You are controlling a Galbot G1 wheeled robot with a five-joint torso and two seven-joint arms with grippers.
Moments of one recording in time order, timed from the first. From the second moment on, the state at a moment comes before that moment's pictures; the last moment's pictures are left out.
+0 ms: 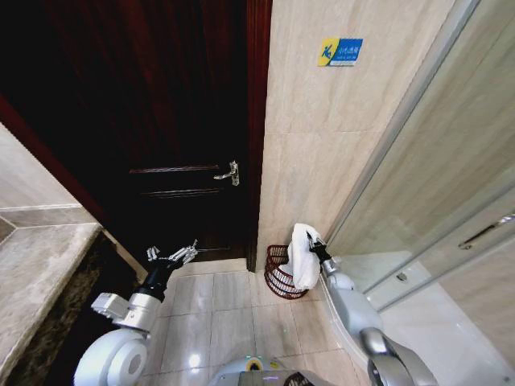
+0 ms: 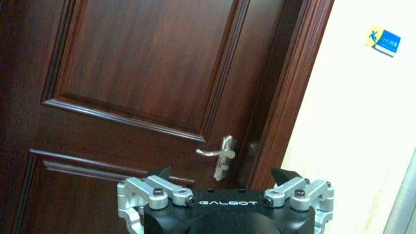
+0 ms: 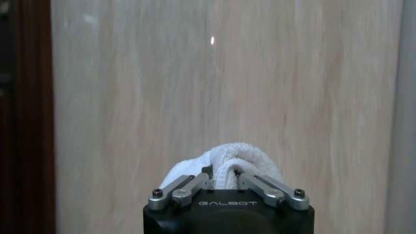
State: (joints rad) left arm 1.69 -1.32 -0.69 -2.42 -0.58 0.17 0.07; right arm -0.67 1.31 0.53 0.68 0.27 0.61 -0.39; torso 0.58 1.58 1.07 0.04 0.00
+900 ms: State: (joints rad) left arm 1.69 -1.32 -0.69 -2.42 -0.58 0.17 0.07; right arm -0.70 1.37 0.56 0.51 0.28 0.68 -0.45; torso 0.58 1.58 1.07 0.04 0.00
